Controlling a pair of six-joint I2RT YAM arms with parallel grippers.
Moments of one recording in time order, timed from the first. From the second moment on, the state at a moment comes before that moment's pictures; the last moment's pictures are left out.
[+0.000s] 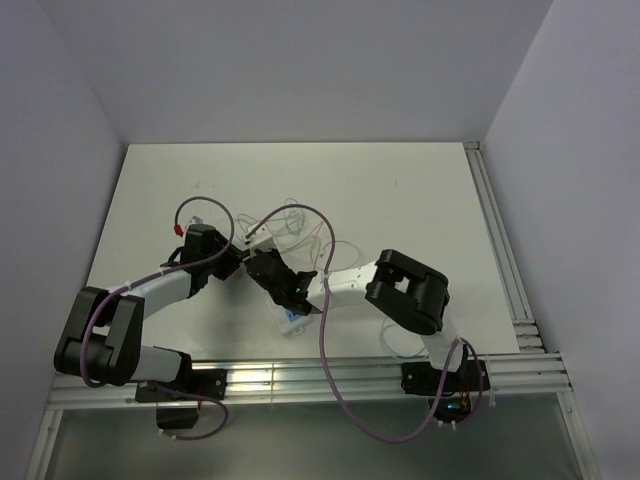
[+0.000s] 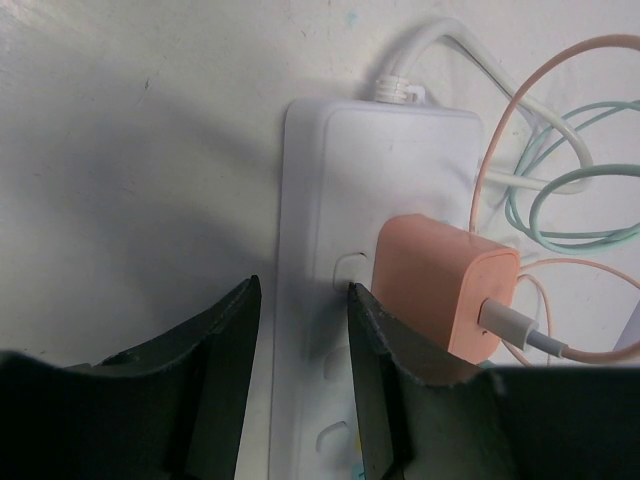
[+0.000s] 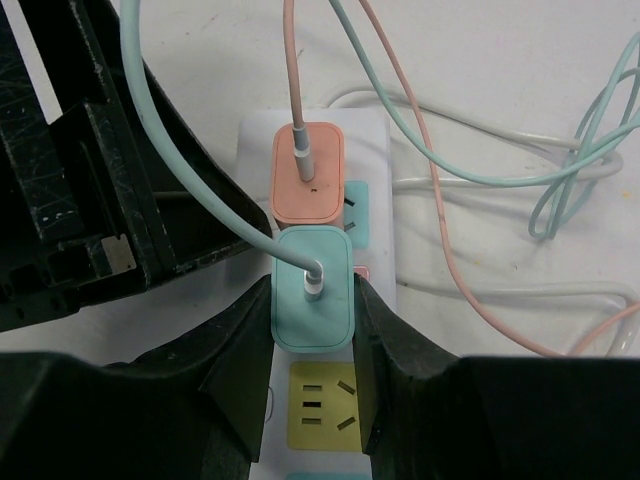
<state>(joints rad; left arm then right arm) -0.25 1.37 0.52 0.09 0.03 -0.99 1.15 2.02 1.15 0.38 0.62 0.22</state>
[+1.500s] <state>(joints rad) -0.24 1.34 0.48 0.13 0.04 -1.00 1.13 2.01 1.11 0.42 0.59 0.34</state>
